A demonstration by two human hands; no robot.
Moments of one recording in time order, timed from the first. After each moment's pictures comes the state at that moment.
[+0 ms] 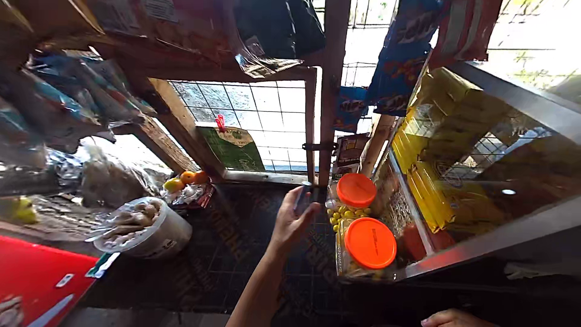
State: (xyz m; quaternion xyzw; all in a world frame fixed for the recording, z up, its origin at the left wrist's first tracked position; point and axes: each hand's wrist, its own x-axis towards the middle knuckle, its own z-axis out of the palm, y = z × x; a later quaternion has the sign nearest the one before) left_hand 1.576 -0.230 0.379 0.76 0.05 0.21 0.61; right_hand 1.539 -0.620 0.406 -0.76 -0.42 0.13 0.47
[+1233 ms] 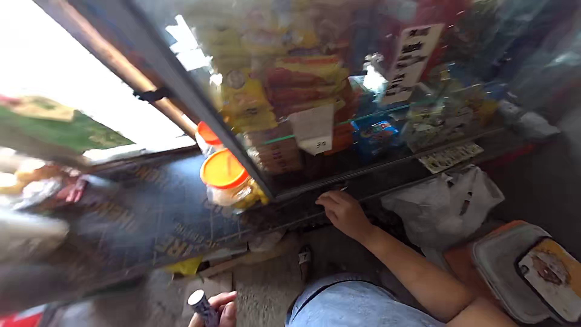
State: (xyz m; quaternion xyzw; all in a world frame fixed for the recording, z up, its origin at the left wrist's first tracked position) left_hand 1.314 -0.436 0.342 0.72 0.07 0.24 0.64; right_hand 1.539 -0.692 0.287 -0.86 -0.36 -0.20 0.31
